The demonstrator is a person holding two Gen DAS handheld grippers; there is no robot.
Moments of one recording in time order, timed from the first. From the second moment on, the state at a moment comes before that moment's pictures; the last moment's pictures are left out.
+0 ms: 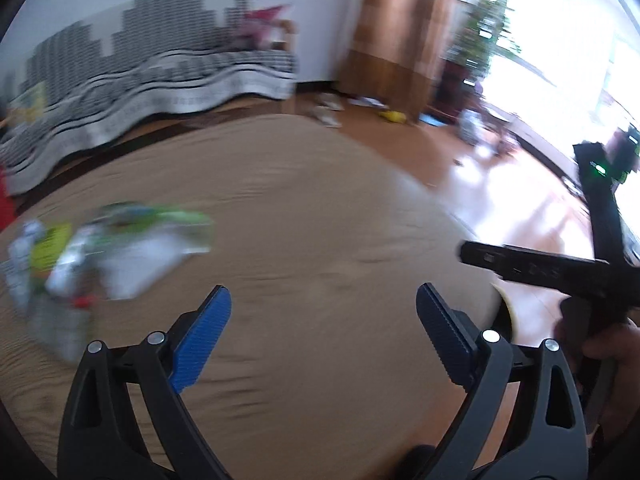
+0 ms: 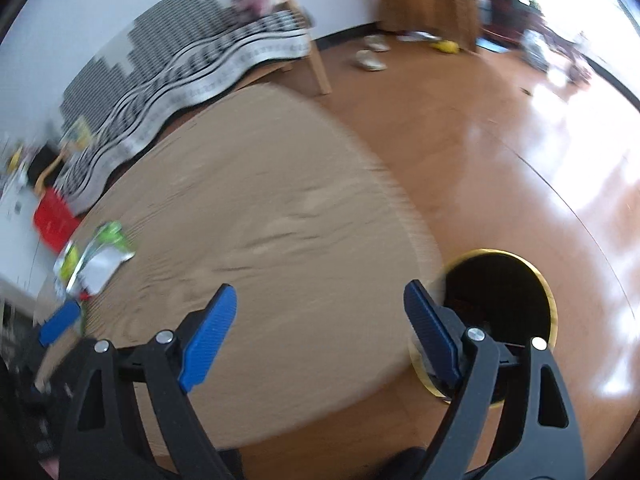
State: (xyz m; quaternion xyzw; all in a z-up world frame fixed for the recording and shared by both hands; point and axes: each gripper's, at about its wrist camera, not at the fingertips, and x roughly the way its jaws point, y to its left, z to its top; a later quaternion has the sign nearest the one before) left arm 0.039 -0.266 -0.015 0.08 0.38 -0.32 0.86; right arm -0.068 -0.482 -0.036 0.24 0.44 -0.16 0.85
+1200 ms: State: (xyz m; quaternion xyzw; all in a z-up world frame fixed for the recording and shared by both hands) left arm 0.213 -0.001 -0.043 0.02 0.41 -0.08 0.91; right arm 0.120 -0.303 -0.063 0.27 0.48 0.00 0.83
